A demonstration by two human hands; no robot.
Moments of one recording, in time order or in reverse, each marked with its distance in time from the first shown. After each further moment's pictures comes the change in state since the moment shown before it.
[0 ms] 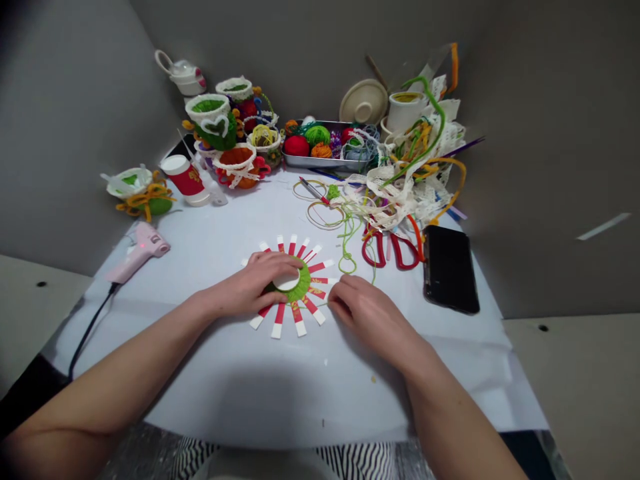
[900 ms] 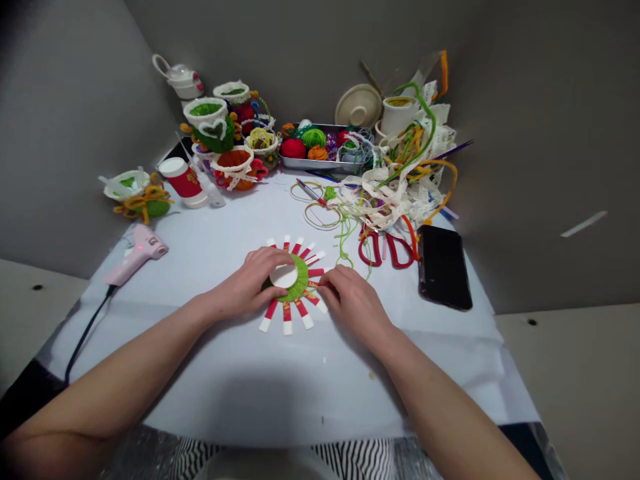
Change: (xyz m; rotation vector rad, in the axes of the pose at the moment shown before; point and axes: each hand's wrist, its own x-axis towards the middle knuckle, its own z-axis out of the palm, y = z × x) left_hand 0.000 0.002 0.004 0.051 0.143 -0.025; right_hand 0.014 0.006 0.027 0.043 0.223 0.065
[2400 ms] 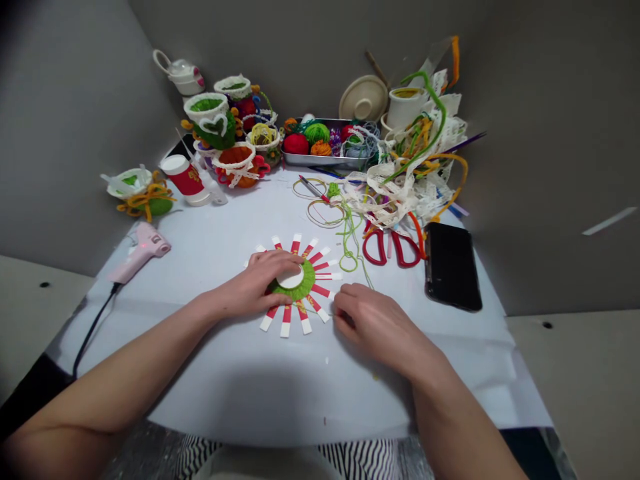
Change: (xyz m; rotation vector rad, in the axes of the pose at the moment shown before) left_hand -0.001 -0.004 0.006 -0.027 -0.083 0.018; right_hand -0.019 -0.013 -0.041 -0.152 -0.376 -0.049
